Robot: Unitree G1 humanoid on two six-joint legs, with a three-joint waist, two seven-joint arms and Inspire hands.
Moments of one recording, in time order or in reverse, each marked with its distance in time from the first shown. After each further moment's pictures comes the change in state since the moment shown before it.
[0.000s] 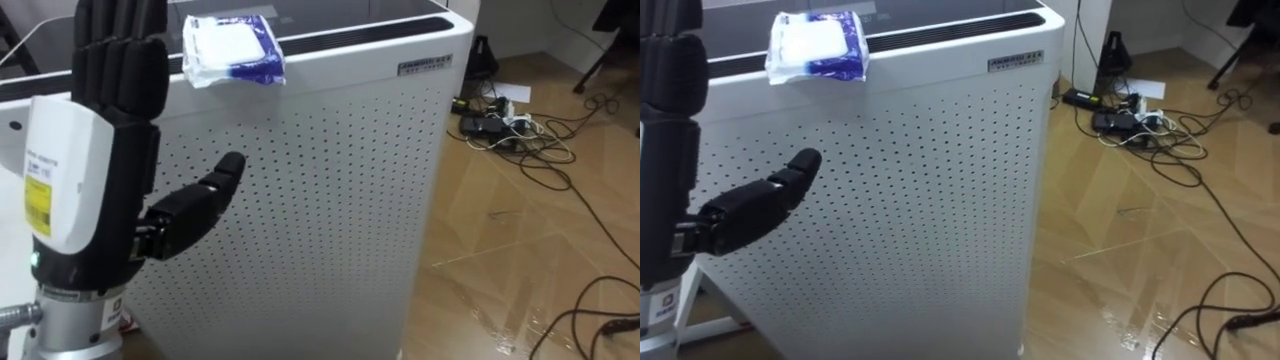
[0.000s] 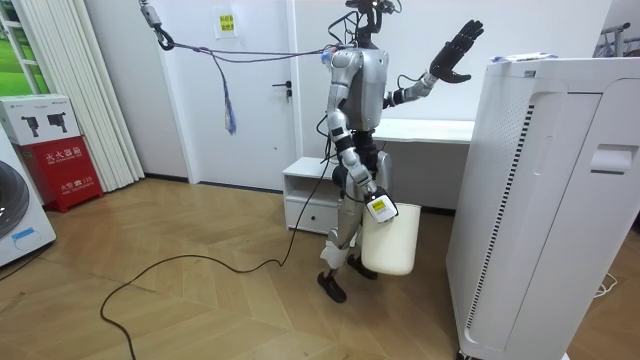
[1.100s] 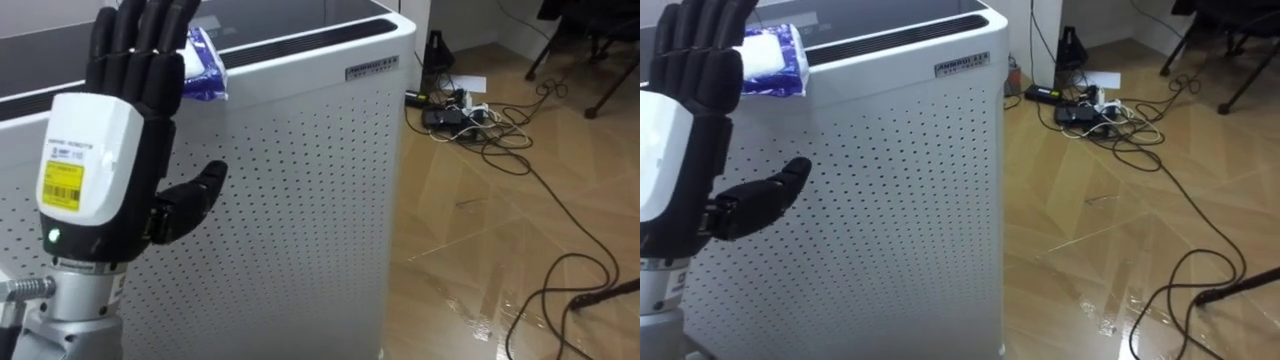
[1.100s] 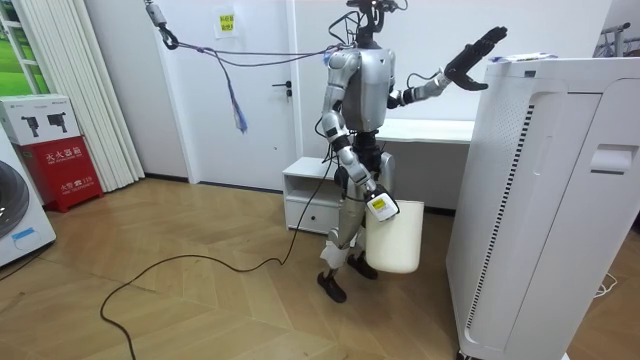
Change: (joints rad) left arm -0.047 0.011 0.000 0.051 0.109 0.167 -0.092; right arm 0.041 -0.009 -0.019 -0.161 -0.080 0.045 0.065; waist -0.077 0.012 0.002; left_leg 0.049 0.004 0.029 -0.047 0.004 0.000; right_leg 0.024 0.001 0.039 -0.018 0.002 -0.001
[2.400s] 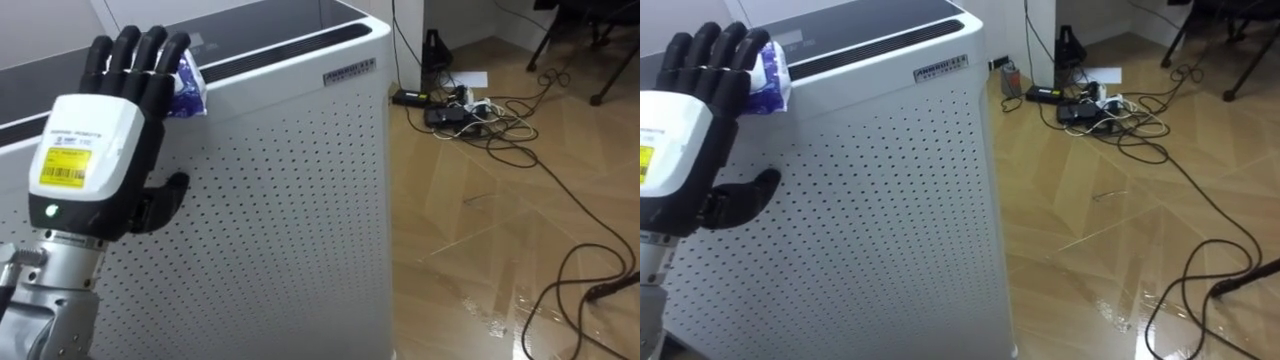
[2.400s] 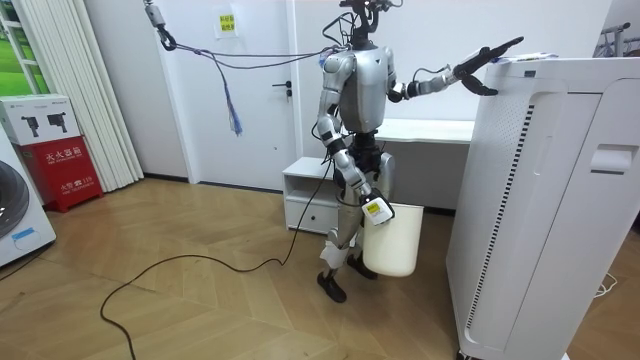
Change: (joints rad) left arm -0.063 0.128 0.001 0.119 0.065 0.118 -0.127; right arm 0.008 -0.044 -0.027 -0.010 0.001 0.044 0.012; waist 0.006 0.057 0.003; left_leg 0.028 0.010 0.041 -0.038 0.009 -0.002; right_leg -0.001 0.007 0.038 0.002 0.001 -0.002
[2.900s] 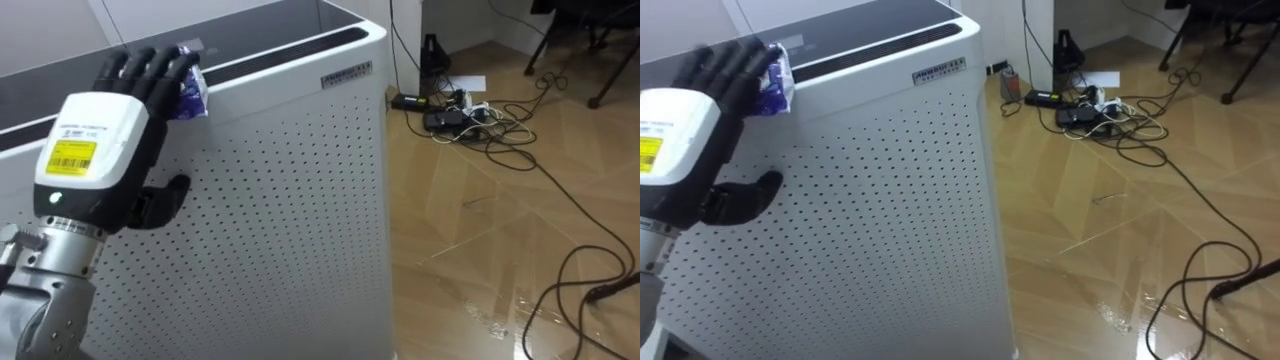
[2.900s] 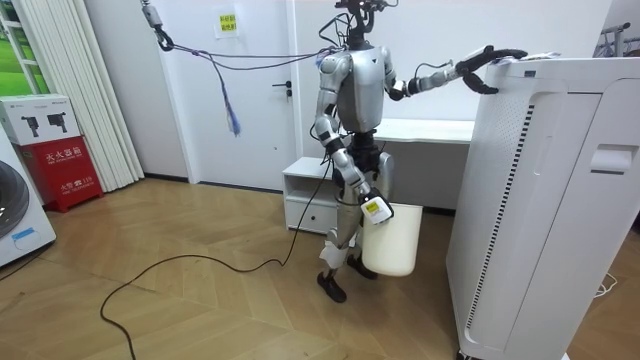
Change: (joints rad) left arm -0.080 0.022 0.001 0.039 -0.073 0.033 -0.163; right arm 0.002 -0.003 -0.001 -0.031 -0.002 0.045 0.004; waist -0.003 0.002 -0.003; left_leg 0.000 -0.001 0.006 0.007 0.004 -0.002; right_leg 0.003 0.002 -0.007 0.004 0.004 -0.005
